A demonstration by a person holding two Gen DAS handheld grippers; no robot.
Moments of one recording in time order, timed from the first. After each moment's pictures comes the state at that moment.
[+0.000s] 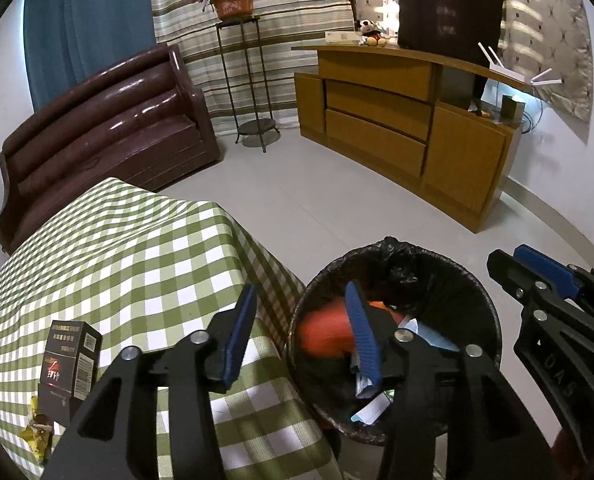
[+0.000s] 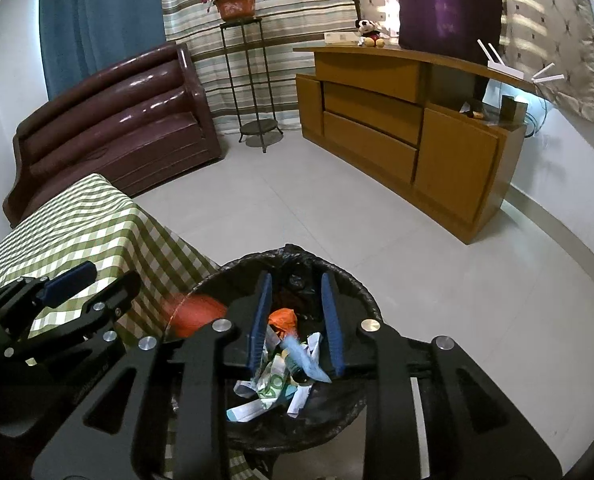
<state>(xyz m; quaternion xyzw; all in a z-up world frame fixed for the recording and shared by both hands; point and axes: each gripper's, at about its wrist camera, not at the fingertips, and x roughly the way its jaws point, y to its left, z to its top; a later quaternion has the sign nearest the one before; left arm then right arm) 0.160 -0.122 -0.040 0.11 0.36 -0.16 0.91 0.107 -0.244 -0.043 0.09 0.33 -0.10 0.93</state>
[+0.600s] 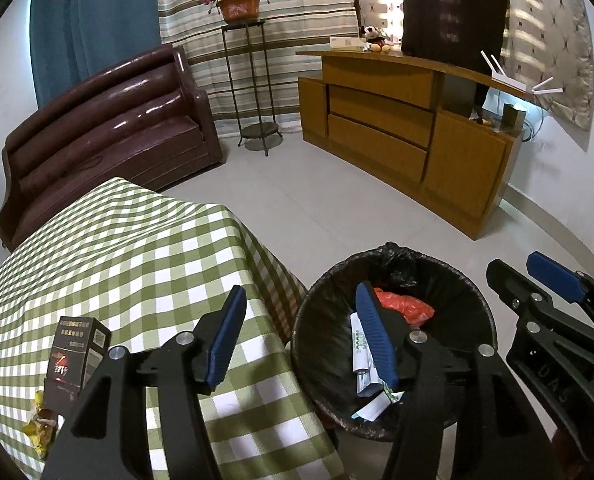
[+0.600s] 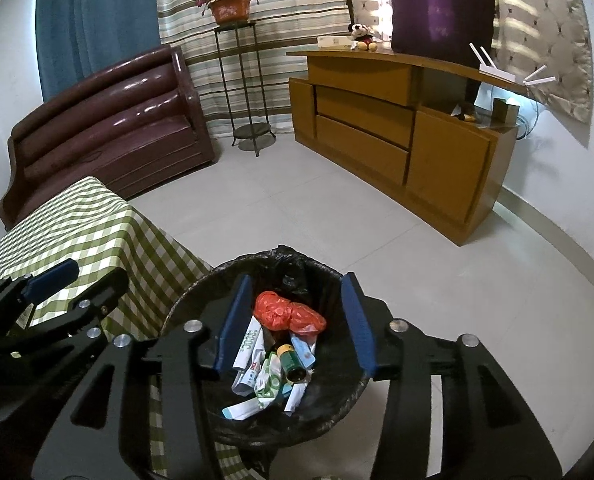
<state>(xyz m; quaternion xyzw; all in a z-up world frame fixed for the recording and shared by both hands) 0.156 -0.115 -0.031 0.10 0.35 -0.16 0.92 0.098 -0.247 -0.039 0.08 0.33 -0.12 0.93</state>
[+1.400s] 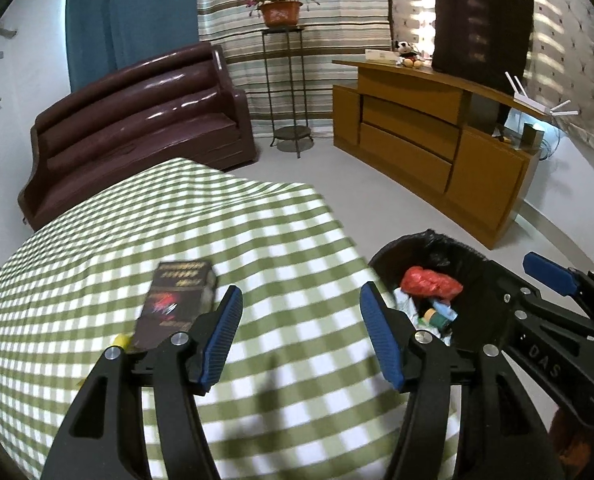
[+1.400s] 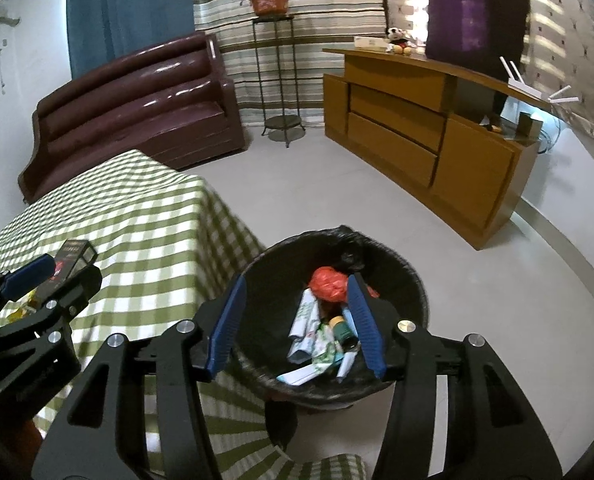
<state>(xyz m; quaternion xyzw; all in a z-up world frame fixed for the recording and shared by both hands) 0.109 -0.027 -0.012 0.07 0.35 -0.11 0.93 0.076 -0.173 -0.027 0.06 0.34 -0.07 0.94</state>
